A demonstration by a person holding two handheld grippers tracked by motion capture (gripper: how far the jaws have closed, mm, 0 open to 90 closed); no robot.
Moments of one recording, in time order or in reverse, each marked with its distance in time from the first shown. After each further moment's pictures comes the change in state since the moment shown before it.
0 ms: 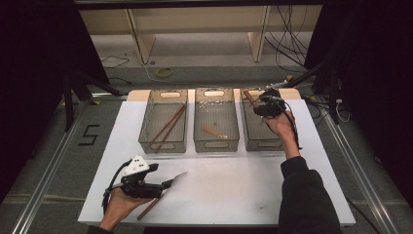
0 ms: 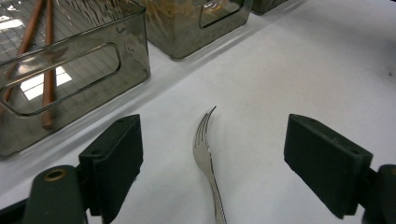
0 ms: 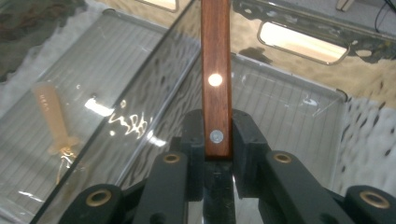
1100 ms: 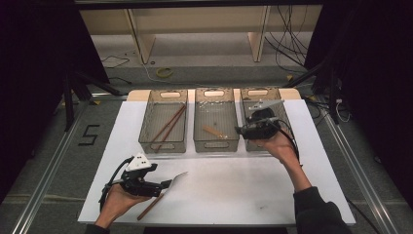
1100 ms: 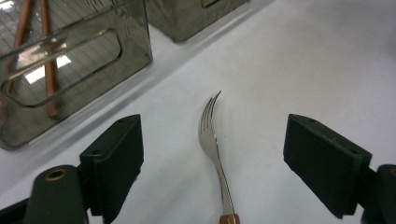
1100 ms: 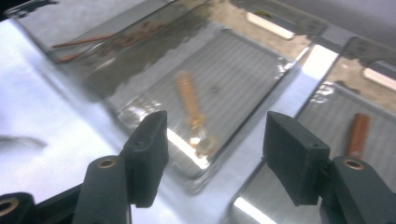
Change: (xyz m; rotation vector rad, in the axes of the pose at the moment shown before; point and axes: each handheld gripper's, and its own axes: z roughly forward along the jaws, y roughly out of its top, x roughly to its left) left arm 0.004 0.010 -0.002 0.126 0.009 0.031; right arm 0.071 -0.038 -0.064 -0.130 0.222 -0.203
